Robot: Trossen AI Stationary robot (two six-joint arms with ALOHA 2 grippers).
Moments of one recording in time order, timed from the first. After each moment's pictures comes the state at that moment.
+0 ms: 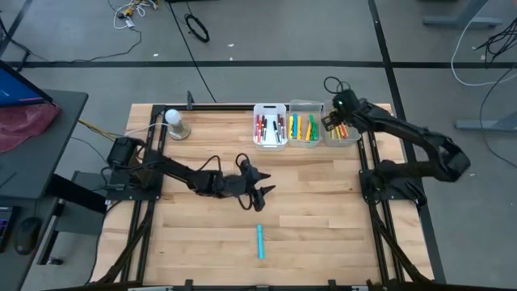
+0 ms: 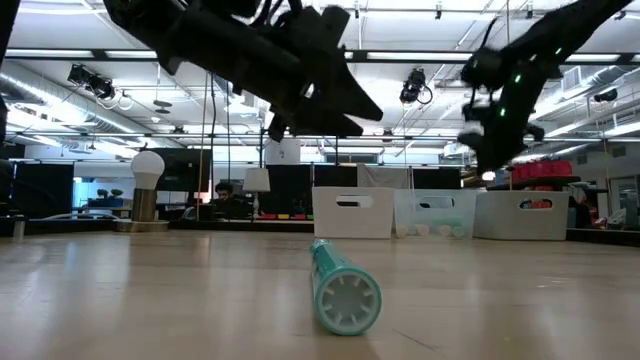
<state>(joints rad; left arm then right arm) -0.20 1.77 0.90 0.52 -0.47 -0.36 -0.85 1.19 0.74 -0.49 0.38 0.09</state>
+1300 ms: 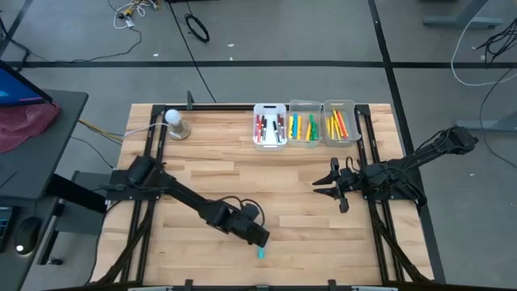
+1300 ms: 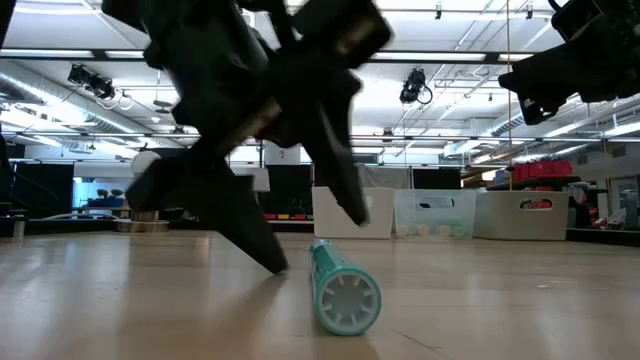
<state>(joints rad) -0.45 2.01 1.25 -0.20 -0.13 -1.49 0.39 0.60 0.11 0.38 0.28 0.13</state>
